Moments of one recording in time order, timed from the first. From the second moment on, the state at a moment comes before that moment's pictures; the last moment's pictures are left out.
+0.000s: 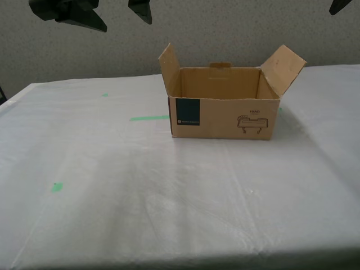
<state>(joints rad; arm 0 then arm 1) 0.19 1.11 1.06 -1.01 -0.19 0.14 -0.79 1.25 0.95 -0.43 -0.28 -0.47</state>
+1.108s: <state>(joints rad) 0.19 1.11 1.06 -1.01 -0.19 0.14 -0.79 1.25 0.95 -0.43 -0.28 -0.47</state>
